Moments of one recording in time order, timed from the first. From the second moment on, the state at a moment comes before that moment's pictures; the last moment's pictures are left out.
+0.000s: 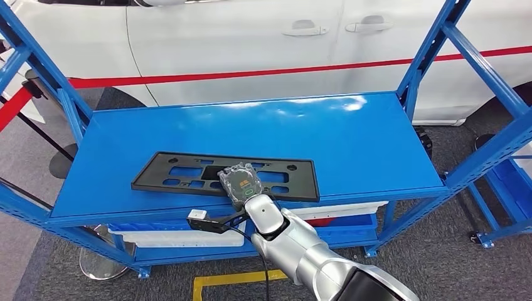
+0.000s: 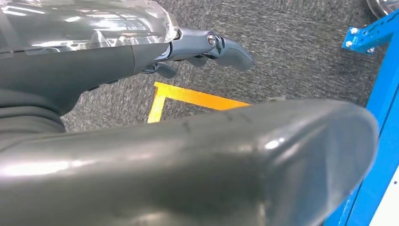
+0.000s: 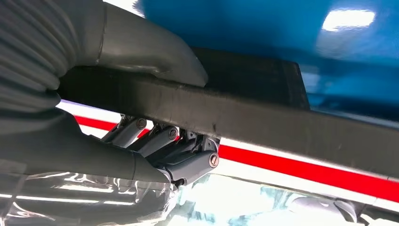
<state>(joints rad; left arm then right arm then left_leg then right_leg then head) -0.06 -0.12 1.07 -0.24 -0.64 0.08 -0.50 -0.74 0.35 0.86 -0.41 1.30 -0.39 0.18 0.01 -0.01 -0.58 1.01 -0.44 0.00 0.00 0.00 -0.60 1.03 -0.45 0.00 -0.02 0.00</state>
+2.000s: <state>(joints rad) -0.04 -0.15 1.28 -0.23 -0.62 0.21 -0.40 0.42 0.07 0.38 -2.26 0.13 -0.40 -0.69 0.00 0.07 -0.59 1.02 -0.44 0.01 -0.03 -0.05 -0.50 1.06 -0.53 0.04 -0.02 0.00</state>
